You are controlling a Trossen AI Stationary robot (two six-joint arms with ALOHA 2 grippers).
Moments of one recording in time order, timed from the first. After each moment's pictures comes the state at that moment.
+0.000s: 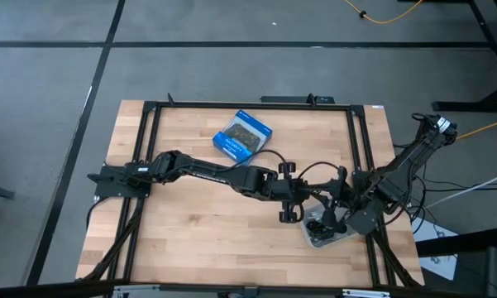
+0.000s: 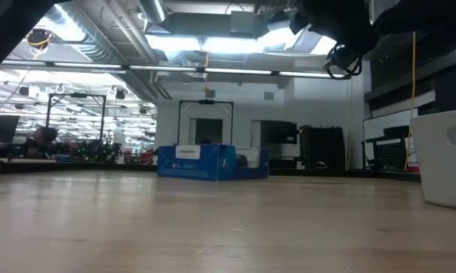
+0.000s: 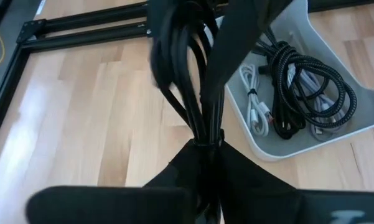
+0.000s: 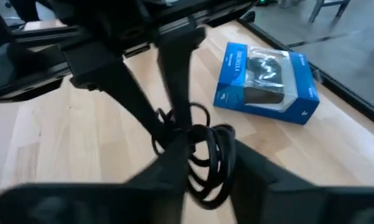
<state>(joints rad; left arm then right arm) -0.20 2.32 2.31 -0.74 -0.33 -0.02 0.81 1.06 0.76 -0.58 1.01 0.81</state>
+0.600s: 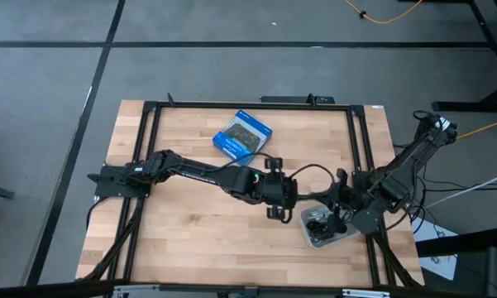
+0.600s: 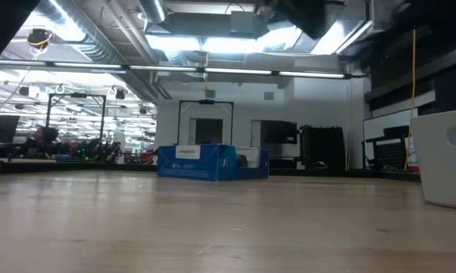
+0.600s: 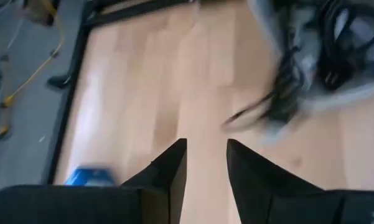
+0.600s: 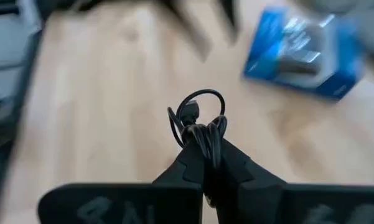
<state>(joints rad) -0.23 2.24 2.31 -0.97 -0.54 -0.03 0.82 1.06 0.85 -0.71 0.82 0.82</state>
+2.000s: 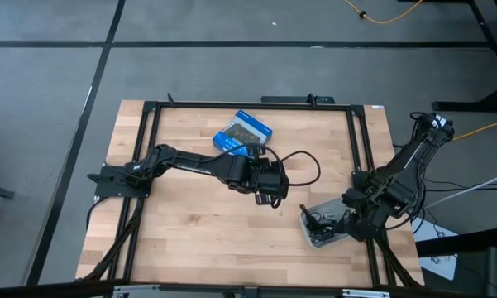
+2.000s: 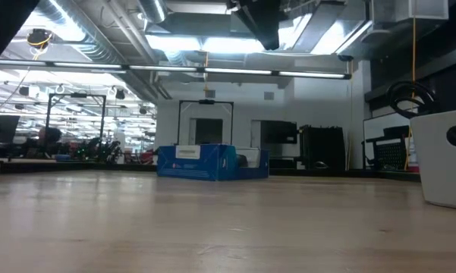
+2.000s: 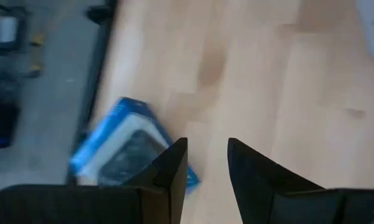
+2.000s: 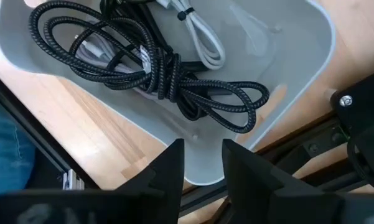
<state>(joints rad) -0.19 2.19 2.31 -1.25 -0.61 -0.20 0.92 1.06 0.84 -1.15 0.00 1.59</state>
